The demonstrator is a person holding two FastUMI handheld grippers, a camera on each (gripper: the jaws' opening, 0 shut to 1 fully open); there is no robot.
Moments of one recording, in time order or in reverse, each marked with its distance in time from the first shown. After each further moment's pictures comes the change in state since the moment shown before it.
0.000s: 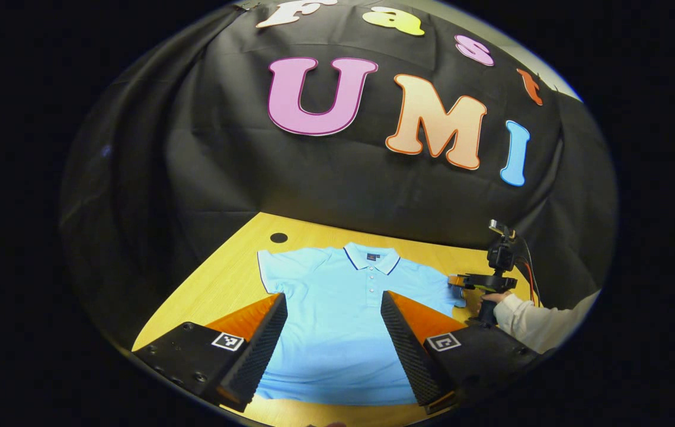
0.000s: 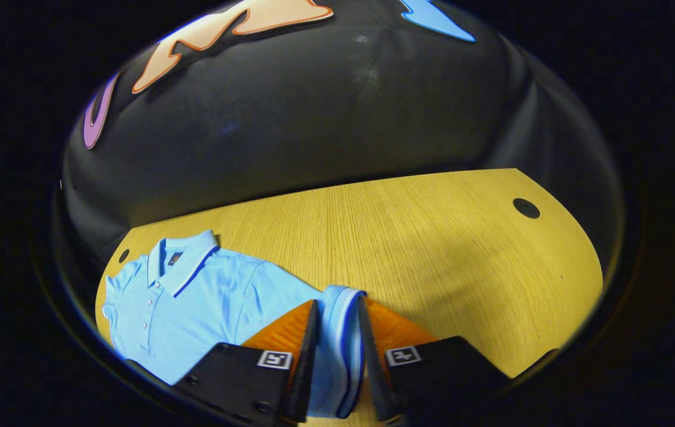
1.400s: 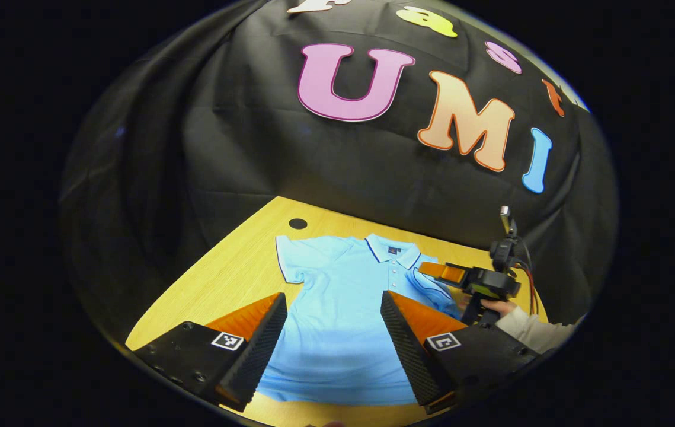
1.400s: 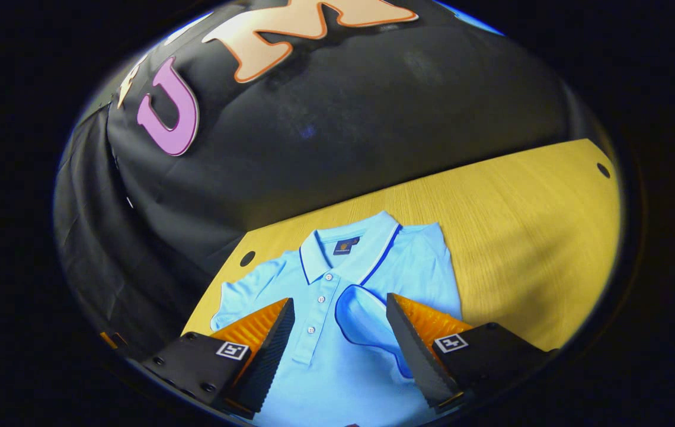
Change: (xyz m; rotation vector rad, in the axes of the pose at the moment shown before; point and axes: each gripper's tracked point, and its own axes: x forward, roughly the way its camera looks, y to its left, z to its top) left arm 0.027 0.057 -0.016 -0.067 0.039 0.040; right arm -0.085 0.202 -0.023 0.117 0.026 0.457
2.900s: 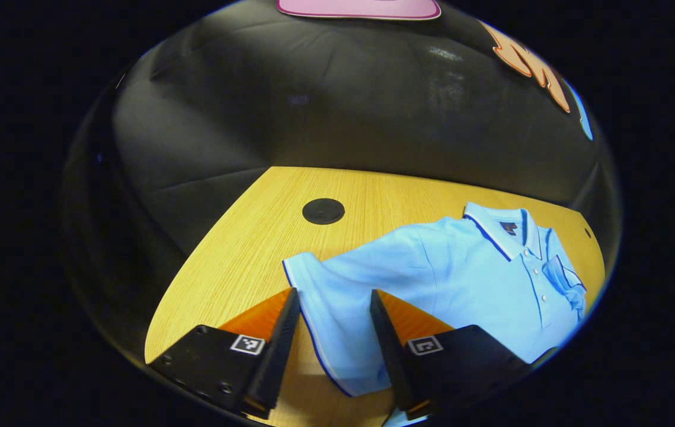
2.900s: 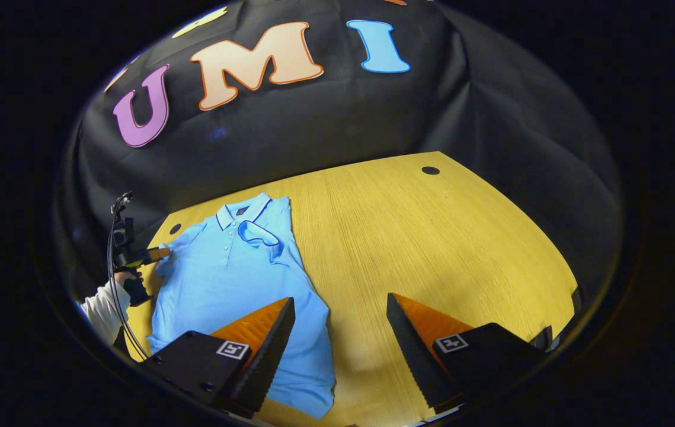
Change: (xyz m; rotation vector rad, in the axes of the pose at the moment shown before) left arm 0.278 0.114 -0.029 0.168 0.174 0.042; right arm -0.280 -0.083 -0.067 -0.056 -0.010 -0.540
